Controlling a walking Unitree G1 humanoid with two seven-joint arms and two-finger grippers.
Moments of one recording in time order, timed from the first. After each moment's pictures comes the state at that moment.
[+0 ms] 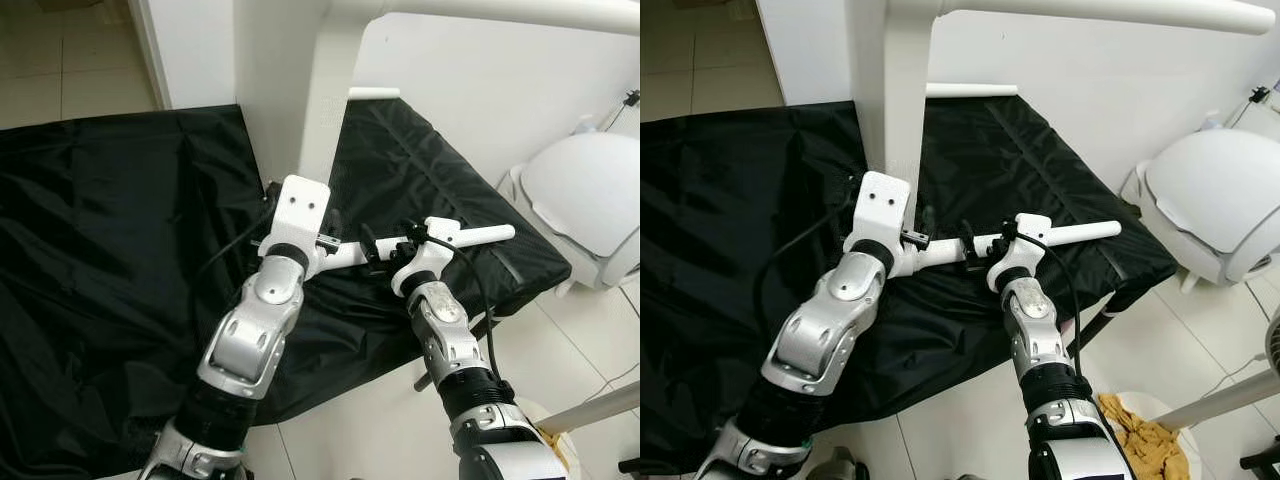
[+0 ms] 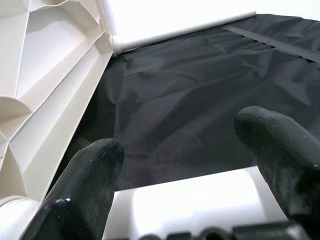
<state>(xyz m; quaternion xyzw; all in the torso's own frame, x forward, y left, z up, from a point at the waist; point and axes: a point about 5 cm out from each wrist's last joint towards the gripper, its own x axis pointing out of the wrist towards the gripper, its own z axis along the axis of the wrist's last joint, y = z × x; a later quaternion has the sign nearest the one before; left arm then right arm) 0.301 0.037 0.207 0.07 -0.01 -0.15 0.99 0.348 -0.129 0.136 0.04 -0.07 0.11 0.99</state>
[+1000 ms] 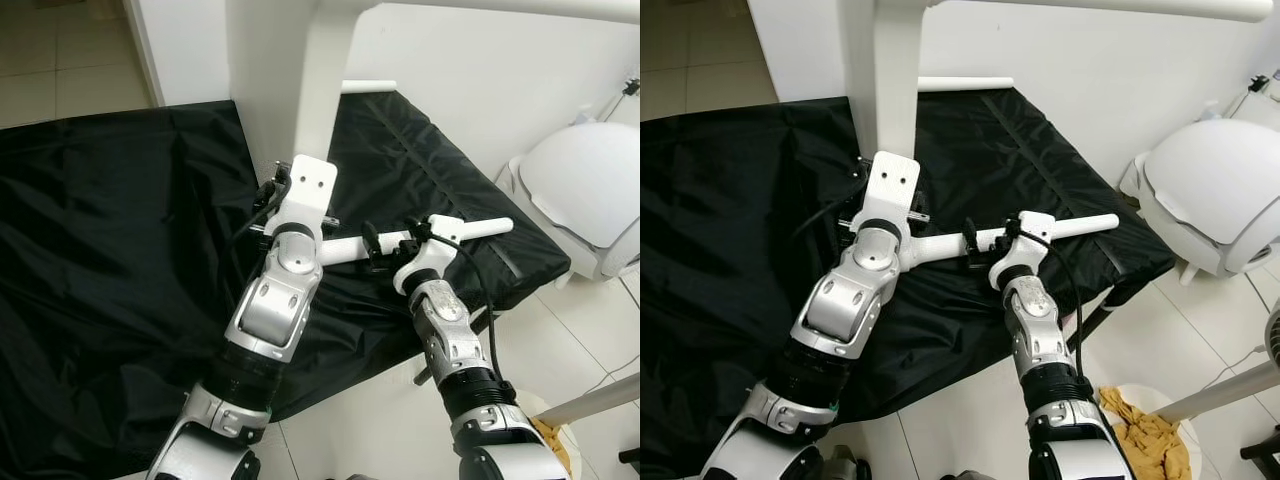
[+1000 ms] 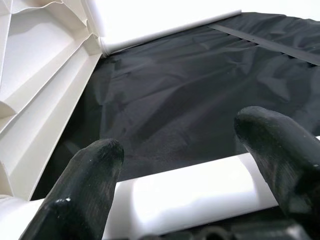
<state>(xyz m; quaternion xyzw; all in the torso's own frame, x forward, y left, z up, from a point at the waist) 0.328 0.037 0.216 0.11 0.04 -0.03 0.99 0.347 -0.132 0.137 0.04 -0.07 0.10 0.99</state>
